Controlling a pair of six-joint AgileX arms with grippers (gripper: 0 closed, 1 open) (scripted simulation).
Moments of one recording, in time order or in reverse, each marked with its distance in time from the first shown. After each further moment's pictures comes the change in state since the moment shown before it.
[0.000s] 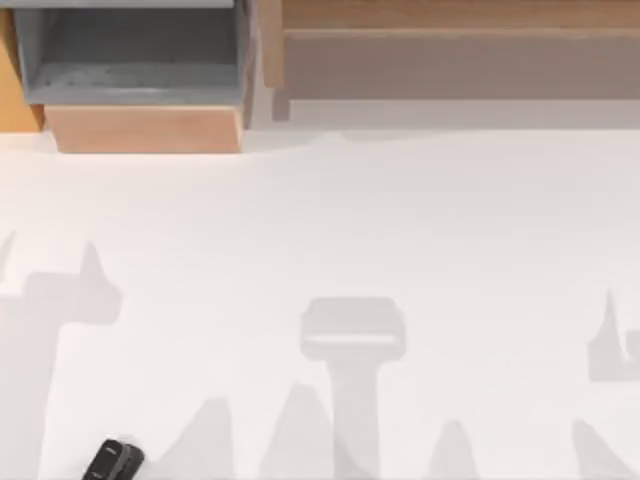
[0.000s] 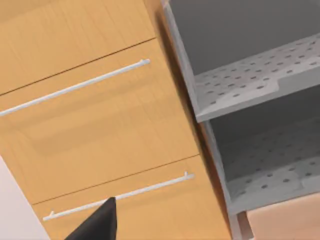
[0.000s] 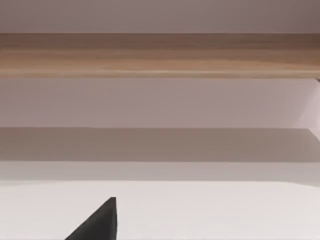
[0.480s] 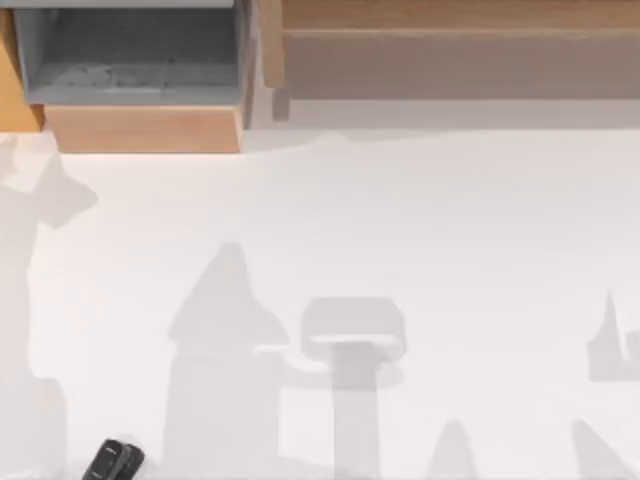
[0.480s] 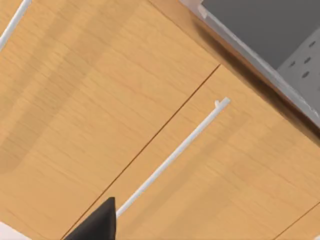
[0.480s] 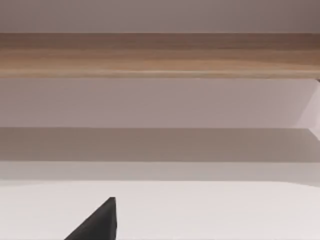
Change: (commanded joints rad) left arm 0.142 0.784 0.369 0.396 0.163 0.538; right arm 0.000 0.000 0.000 0.000 0.000 0.000
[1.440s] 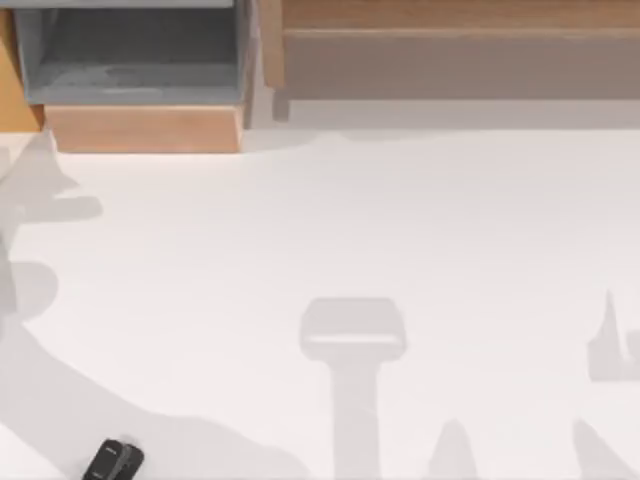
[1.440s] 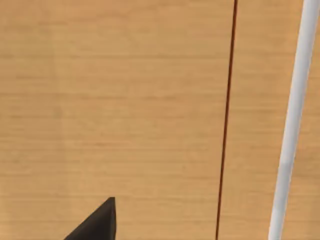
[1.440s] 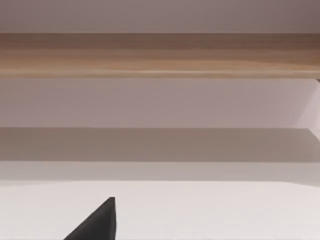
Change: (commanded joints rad) left arm 0.164 1.020 0.486 0.514 0.213 0.683; right arm 0.000 0.000 0.000 0.000 0.000 0.000
